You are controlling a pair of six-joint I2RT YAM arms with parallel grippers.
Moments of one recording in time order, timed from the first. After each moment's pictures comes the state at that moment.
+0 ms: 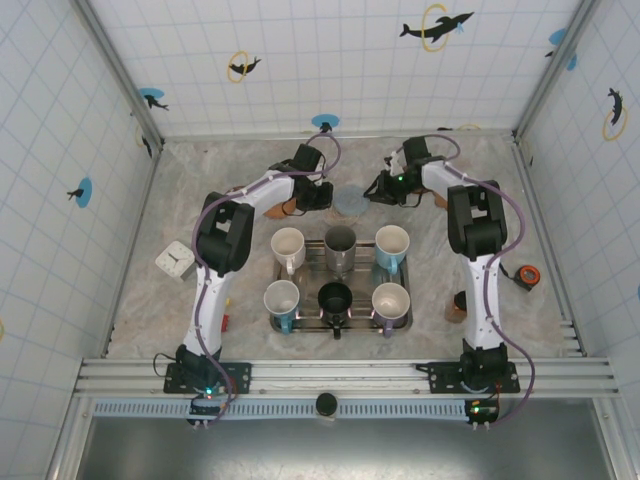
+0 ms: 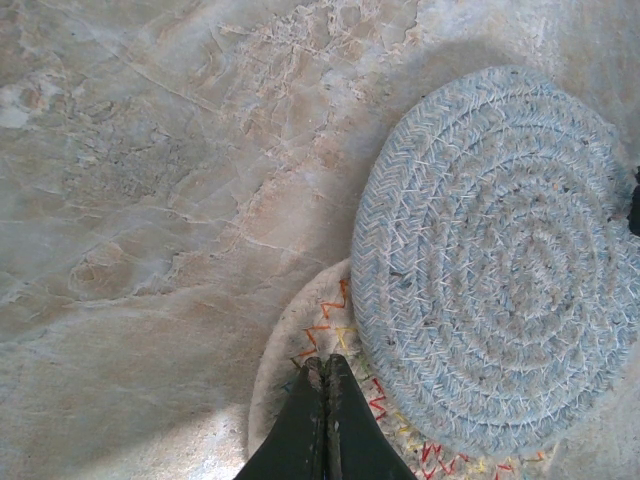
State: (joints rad) left arm -0.49 2.33 1.81 -0.57 0.30 -0.39; right arm 0.22 2.39 1.79 -0.53 -0.74 0.41
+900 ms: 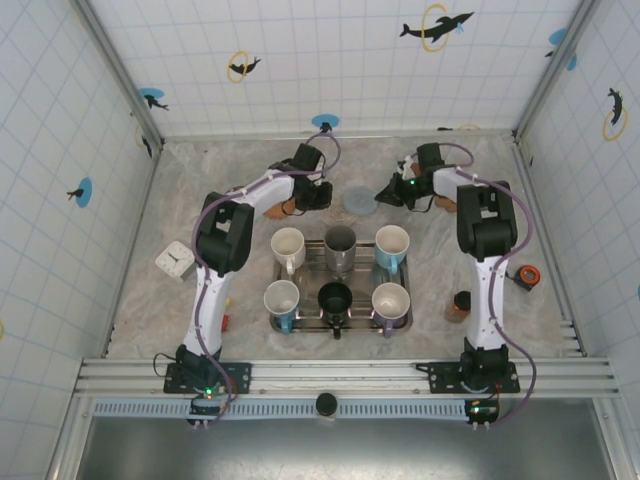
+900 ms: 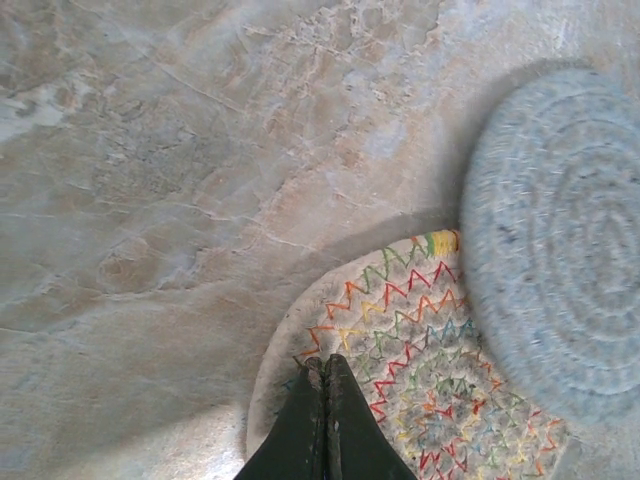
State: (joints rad) left arm -0.49 2.33 1.82 -0.59 0.27 -0.39; right arm 0.15 2.33 1.64 -0.41 -0.79 0.49
